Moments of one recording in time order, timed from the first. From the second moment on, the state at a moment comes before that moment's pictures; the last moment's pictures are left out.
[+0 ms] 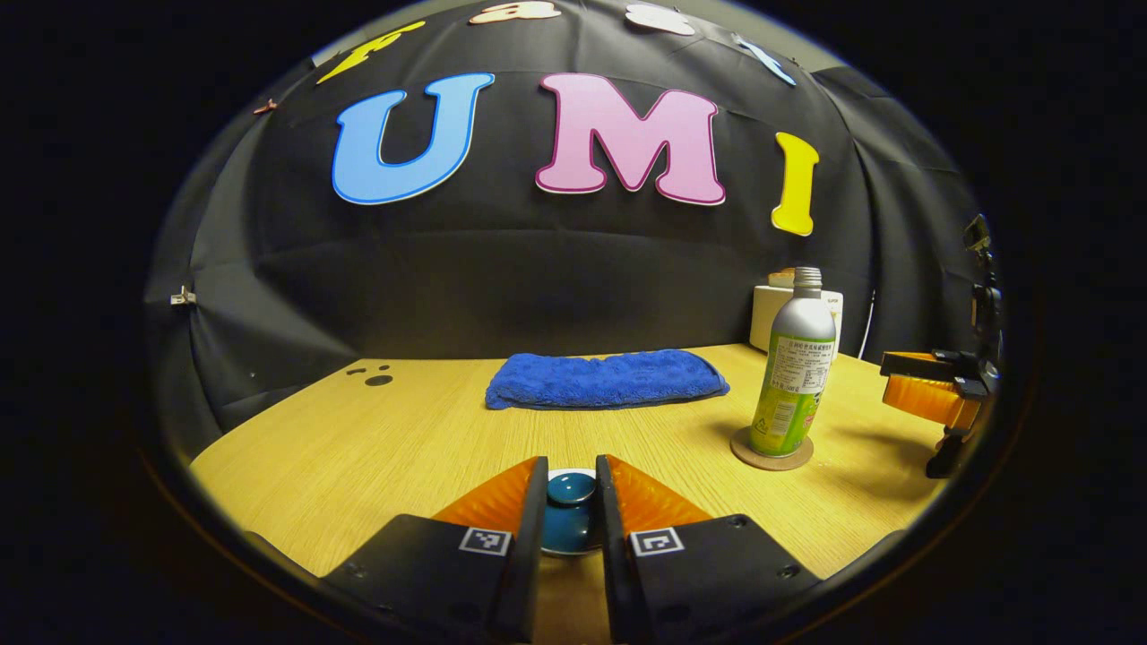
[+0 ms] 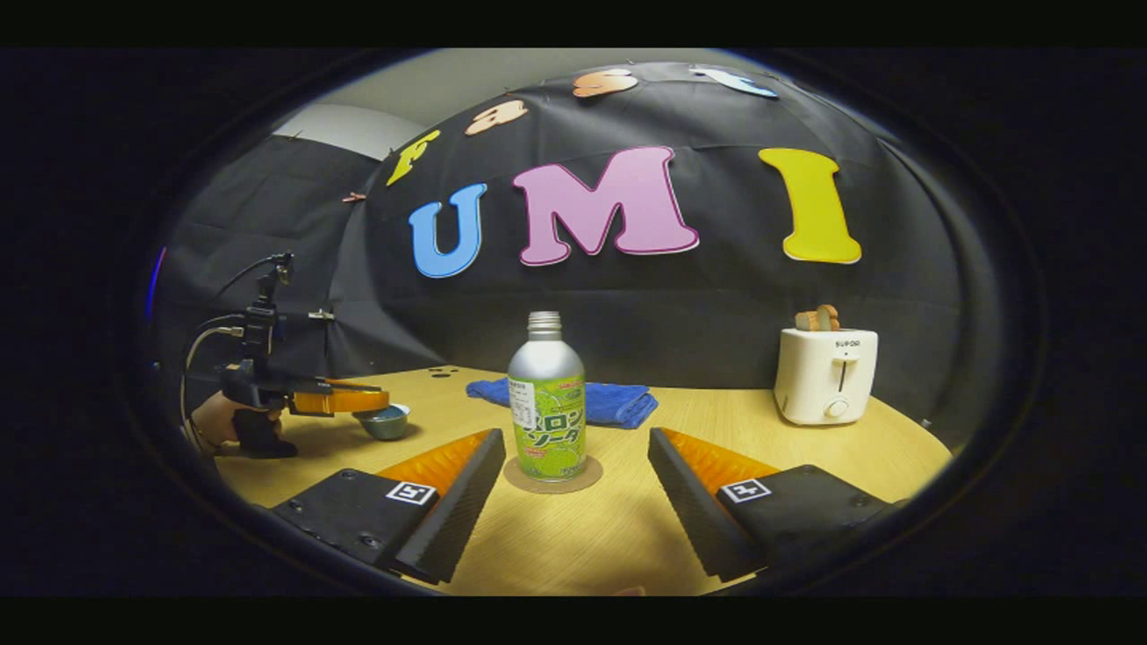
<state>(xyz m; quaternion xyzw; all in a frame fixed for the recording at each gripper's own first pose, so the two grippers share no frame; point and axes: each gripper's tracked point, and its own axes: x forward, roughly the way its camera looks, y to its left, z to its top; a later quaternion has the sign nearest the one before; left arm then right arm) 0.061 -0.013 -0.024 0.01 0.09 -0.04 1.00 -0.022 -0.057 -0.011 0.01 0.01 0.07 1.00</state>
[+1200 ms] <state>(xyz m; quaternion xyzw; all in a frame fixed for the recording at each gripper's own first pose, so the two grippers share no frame) 0.016 -0.008 -0.001 0.00 0.00 0.01 1.00 -0.036 -0.034 -0.013 0.00 0.01 -0.04 1.00</state>
